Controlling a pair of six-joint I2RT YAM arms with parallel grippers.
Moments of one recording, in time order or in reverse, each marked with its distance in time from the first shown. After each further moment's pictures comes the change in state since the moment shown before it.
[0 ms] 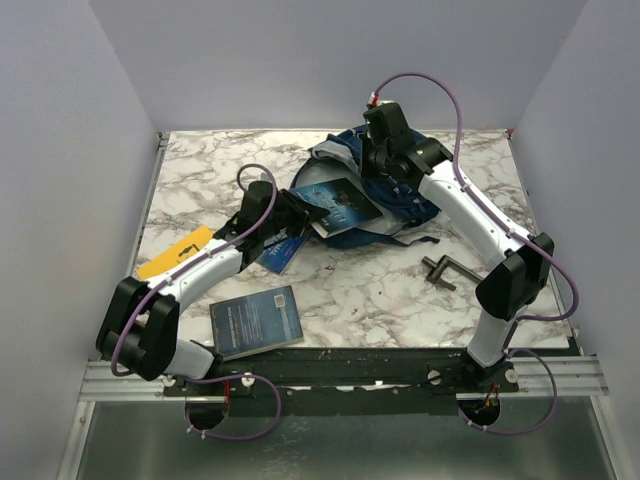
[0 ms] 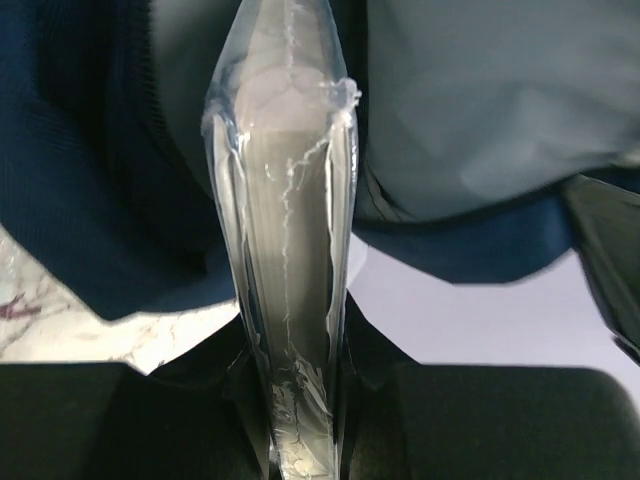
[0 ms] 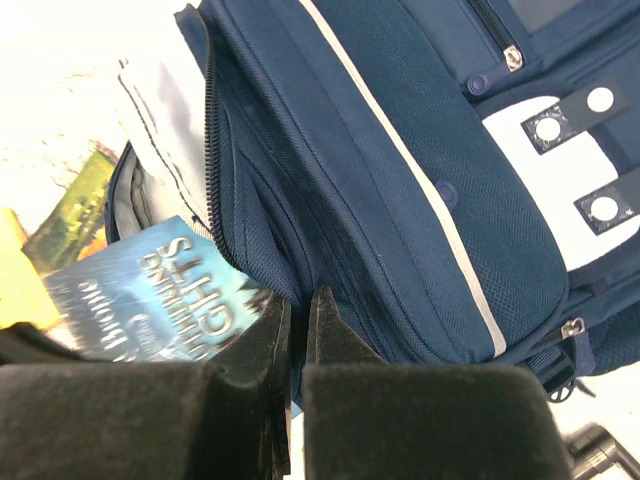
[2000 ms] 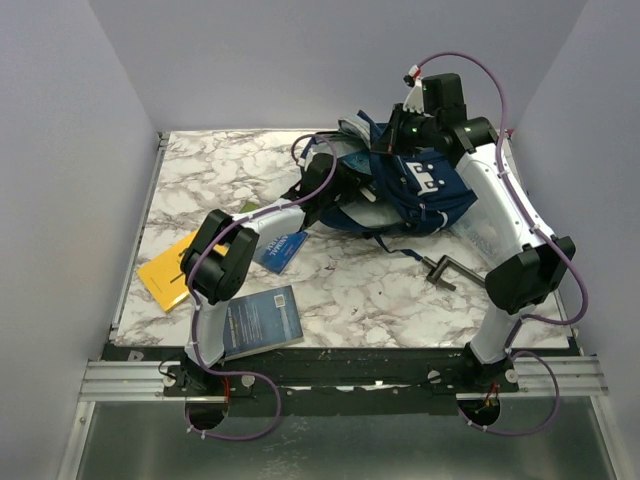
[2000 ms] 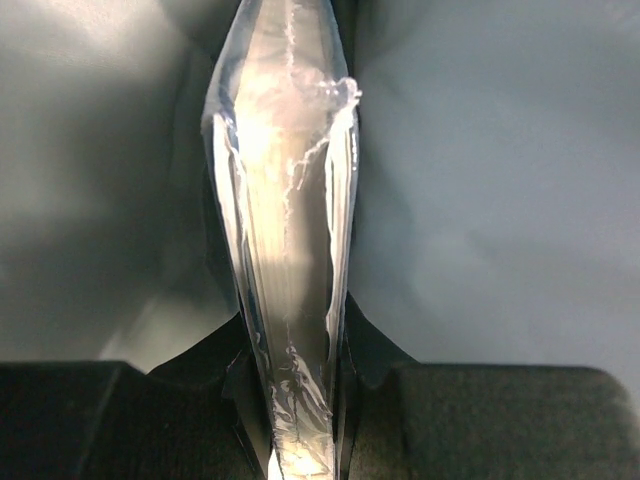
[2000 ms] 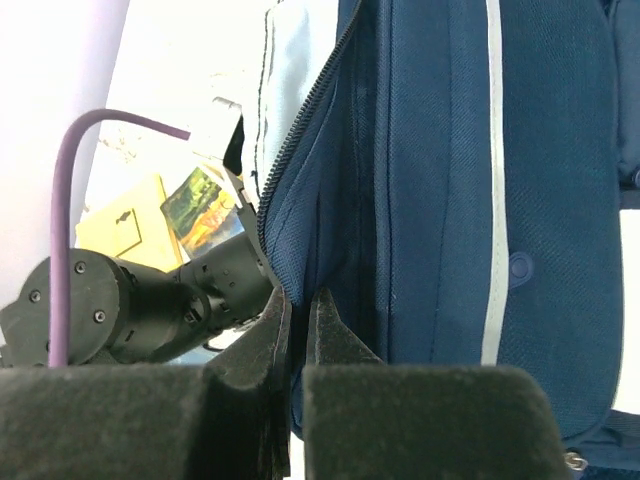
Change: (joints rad) left arm -0.121 0.599 0.542 0.144 -0.161 -0.023; right arm -0.238 -0.003 0.091 -0.004 -0.542 -0.018
